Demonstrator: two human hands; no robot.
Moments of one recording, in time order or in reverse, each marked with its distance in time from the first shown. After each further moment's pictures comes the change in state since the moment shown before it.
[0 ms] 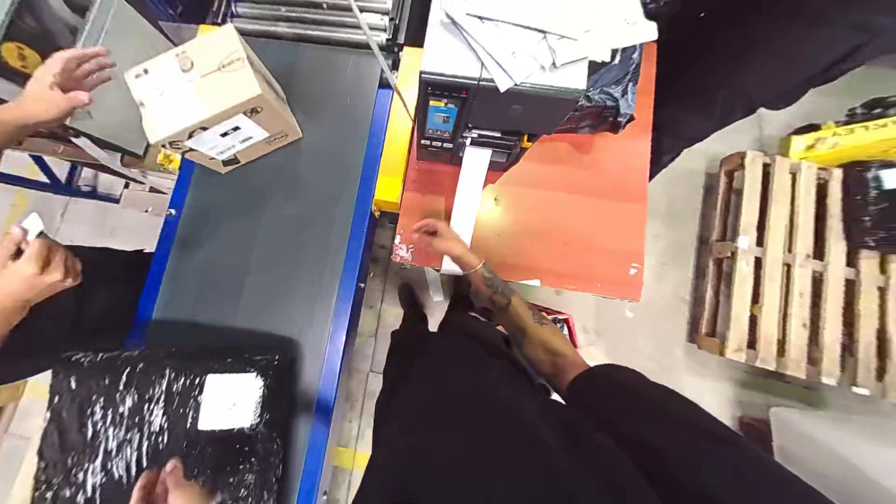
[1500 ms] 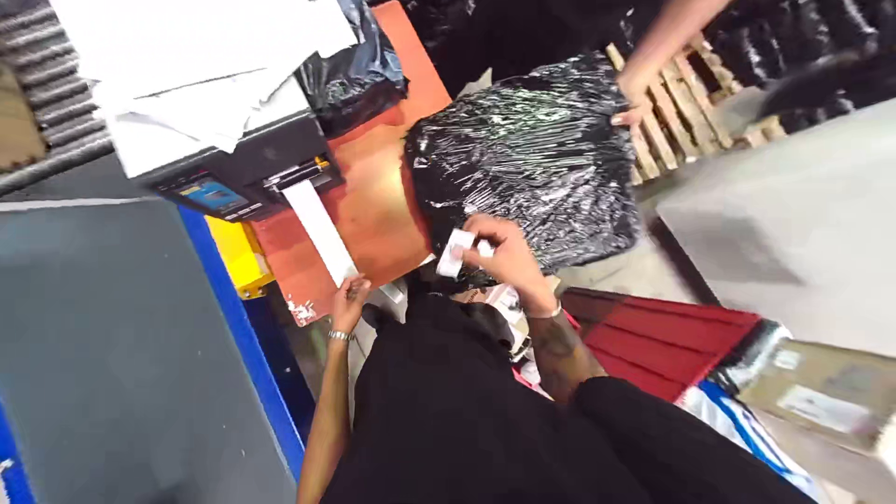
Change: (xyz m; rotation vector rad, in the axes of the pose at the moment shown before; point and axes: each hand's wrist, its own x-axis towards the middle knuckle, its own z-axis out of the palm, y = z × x) left_hand -0.299 0.263 0.363 -0.093 -1.806 0.424; right_hand -0.296 -0.023 -0.173 -0.040 0.819 -0.356
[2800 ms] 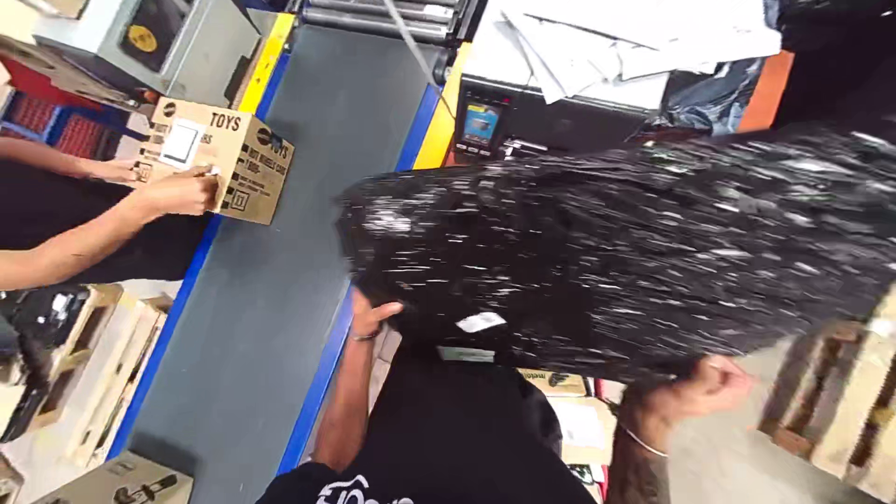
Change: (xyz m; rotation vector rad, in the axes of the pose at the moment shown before) left_hand -0.176 0.005 -0.075 -0.670 0.859 0.445; right_hand -0.020 0.061 0.049 0.006 0.540 0.071
